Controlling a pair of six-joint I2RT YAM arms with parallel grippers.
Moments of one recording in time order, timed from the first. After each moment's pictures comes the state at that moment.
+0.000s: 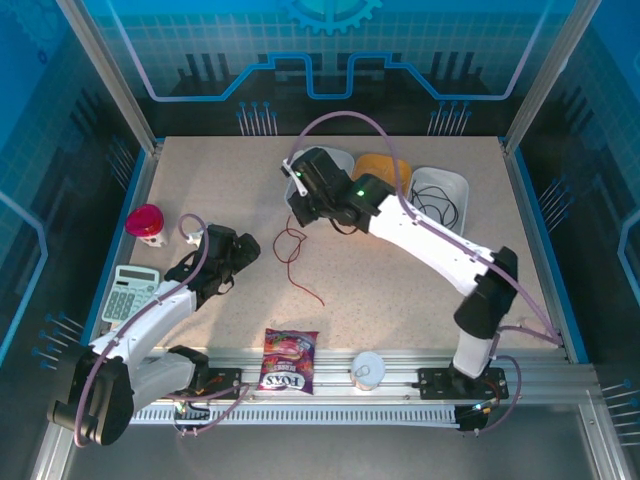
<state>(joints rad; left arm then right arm) -0.28 1.07 0.58 -0.36 -0.20 -0.90 0.86 1.83 1.87 -0.82 0.22 0.13</state>
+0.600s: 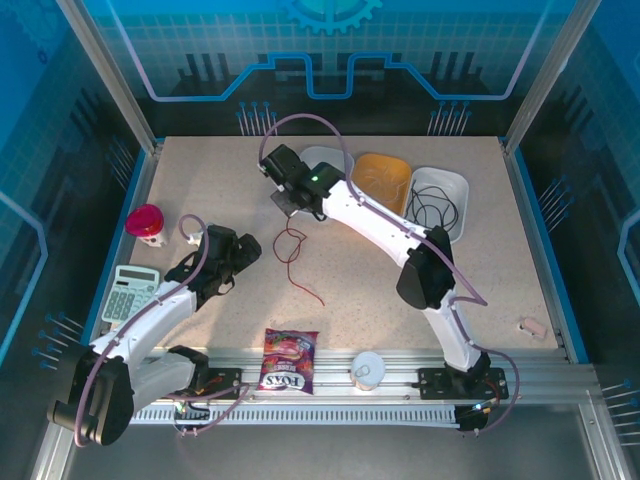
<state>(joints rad) -0.28 1.07 0.57 -0.35 -0.18 -0.90 0.84 2.22 2.25 -0.96 0.36 -0.01</state>
